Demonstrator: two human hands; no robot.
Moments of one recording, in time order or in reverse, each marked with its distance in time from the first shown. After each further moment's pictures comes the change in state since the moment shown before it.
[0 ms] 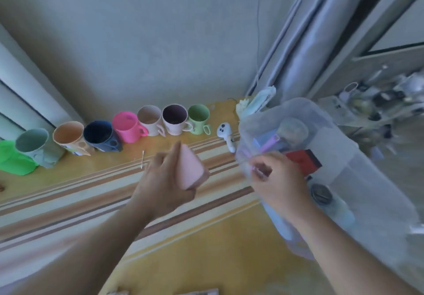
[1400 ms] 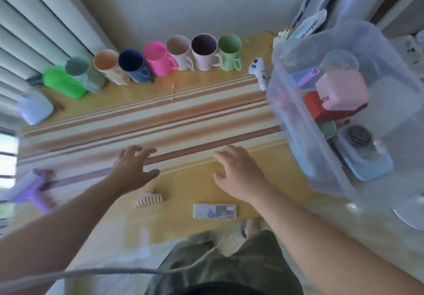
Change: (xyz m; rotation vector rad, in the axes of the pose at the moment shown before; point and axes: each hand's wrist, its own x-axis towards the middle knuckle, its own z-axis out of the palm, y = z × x) left_hand -0.128 -0.161 0.043 0.308 -0.227 -0.368; right_hand -0.115 -0.022 0.108 -0.091 -0.693 -0.205
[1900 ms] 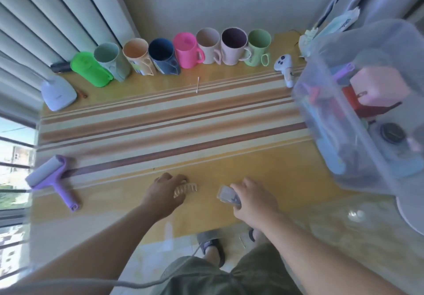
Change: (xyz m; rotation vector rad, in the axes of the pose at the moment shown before) left_hand -0.056 -0.026 0.074 -0.132 -0.083 0.111; right_hand -0.029 -0.028 0.115 -0.188 -0.238 0.190
